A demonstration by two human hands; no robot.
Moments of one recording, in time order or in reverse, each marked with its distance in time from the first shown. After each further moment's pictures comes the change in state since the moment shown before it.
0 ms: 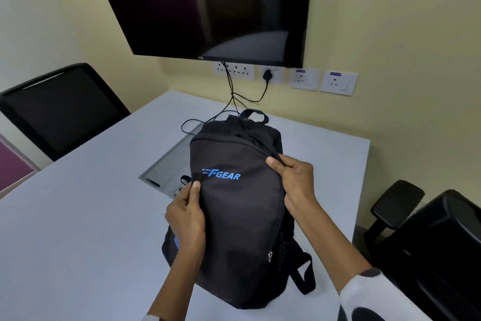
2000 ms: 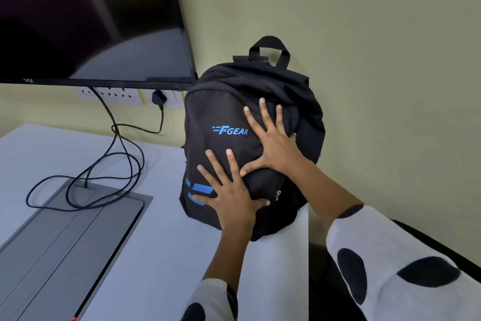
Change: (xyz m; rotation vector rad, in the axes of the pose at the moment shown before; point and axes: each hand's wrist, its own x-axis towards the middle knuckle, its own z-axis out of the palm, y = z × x) left_hand 0.041 -0.038 0.453 0.992 -0.539 0.534; right_hand 0.365 -0.068 -0.158 -1.576 -0.179 -0.356
